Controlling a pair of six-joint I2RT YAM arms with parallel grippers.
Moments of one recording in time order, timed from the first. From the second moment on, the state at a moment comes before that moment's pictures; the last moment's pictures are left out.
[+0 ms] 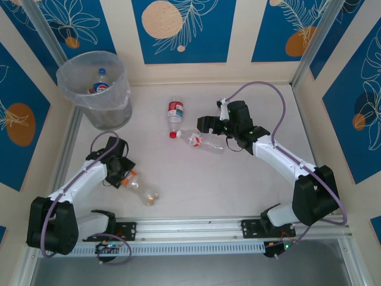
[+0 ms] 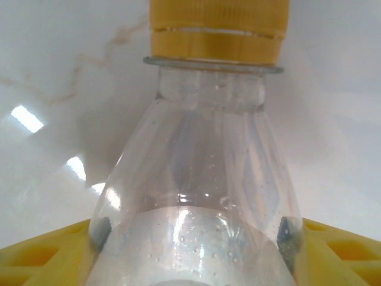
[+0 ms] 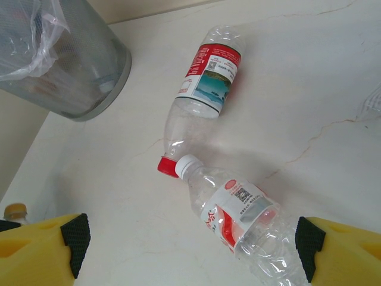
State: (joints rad) left arm -0.21 1.18 0.70 -0.77 -0.04 -1.11; right arm 0.46 1.40 1.02 -0.18 -0.22 0.43
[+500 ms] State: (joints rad) left arm -0.20 1.15 0.99 -0.84 -0.12 -0.75; right arm 0.49 1.36 1.00 -0.15 -0.32 0.30
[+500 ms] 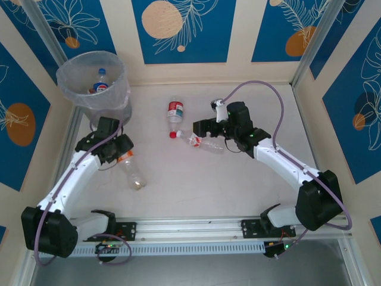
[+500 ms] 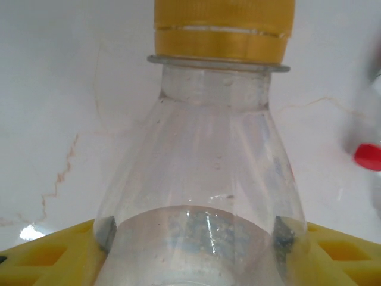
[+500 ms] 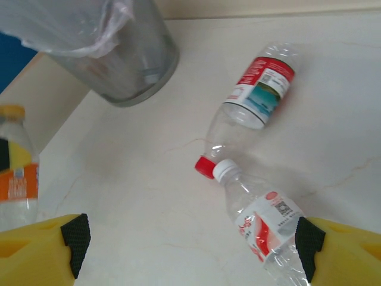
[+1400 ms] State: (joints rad) left arm -0.18 1.37 1.73 -0.85 -0.24 -0.41; right arm 0.50 1.39 1.05 -0.26 -0.31 0.22
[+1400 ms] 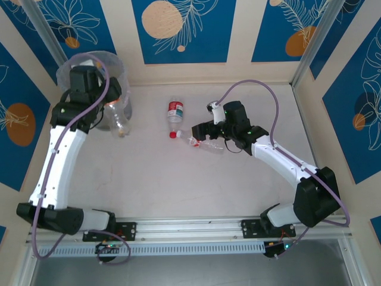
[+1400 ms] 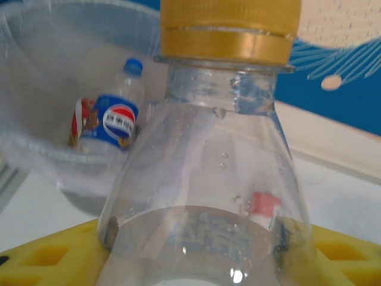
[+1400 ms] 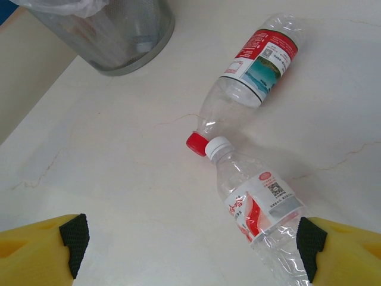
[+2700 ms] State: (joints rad) left arm -0.01 2.12 2.49 -0.66 -0.38 -0.23; right arm 0.50 1.31 0.99 -0.26 -0.27 0.30
